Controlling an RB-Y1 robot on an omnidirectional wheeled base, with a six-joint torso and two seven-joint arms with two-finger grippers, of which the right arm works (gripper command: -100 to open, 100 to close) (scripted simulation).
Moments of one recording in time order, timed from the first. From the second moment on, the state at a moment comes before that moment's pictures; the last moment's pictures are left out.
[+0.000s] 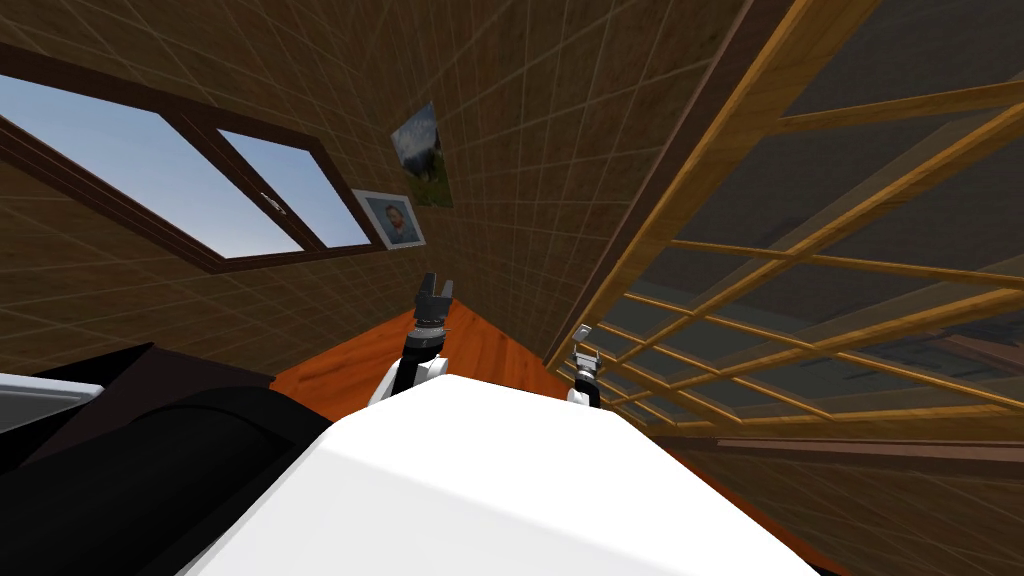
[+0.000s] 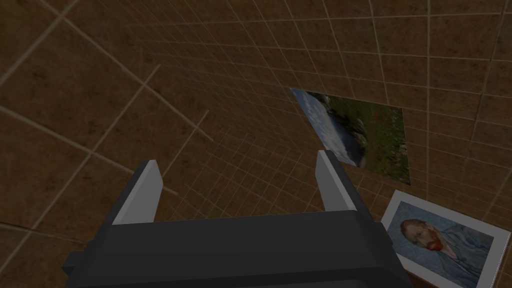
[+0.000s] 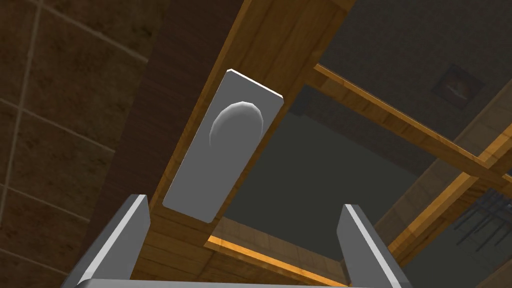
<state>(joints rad) -0.10 -0.18 -0.01 -0.58 -0.48 -0.91 -1.02</state>
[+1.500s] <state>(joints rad) -0.12 -0.16 0.02 -0.58 -0.58 -0.89 -1.34</state>
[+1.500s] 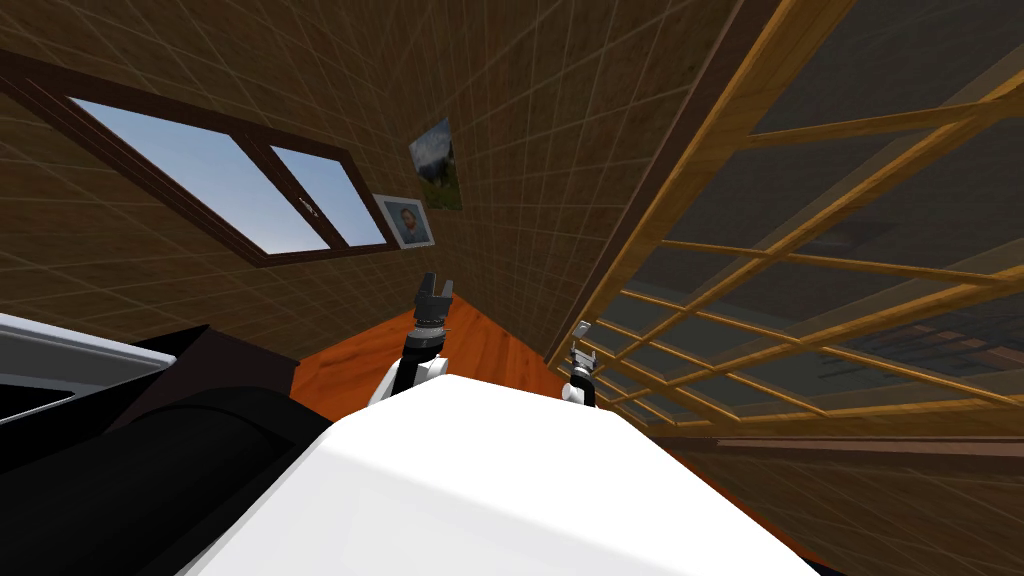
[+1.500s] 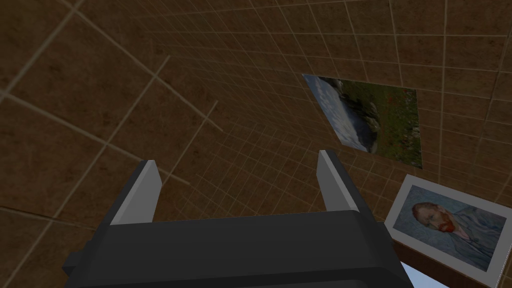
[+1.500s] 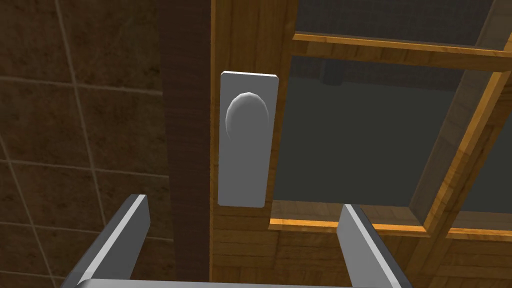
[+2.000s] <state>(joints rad) -0.09 -0.22 0.01 -0.58 -0.59 -0.89 -1.40</state>
